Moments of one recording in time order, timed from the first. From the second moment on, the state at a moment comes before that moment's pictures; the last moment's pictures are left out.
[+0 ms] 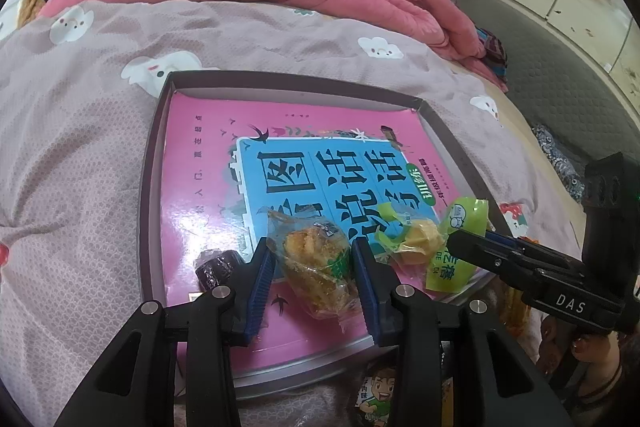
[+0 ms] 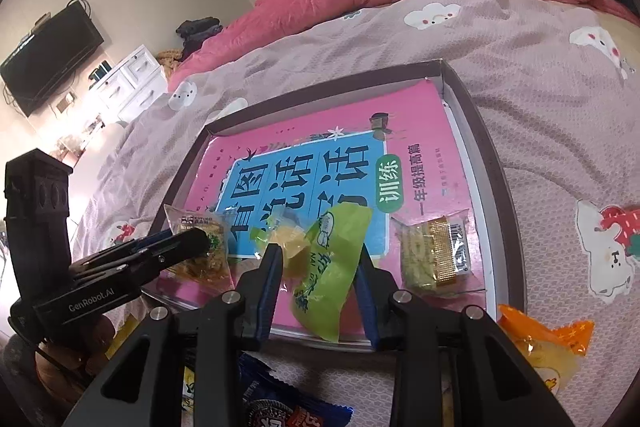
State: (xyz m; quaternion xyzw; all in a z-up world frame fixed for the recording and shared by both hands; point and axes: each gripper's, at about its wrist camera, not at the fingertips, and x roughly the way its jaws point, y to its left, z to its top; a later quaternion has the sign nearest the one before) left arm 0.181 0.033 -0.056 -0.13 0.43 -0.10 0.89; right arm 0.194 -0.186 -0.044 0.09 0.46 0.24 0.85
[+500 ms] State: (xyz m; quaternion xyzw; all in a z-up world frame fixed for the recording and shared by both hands) left arm 0.179 0.031 -0.054 -0.11 0.43 -0.09 0.89; right arm 0.190 -0.189 -0.036 0.08 0.45 0.23 0.86
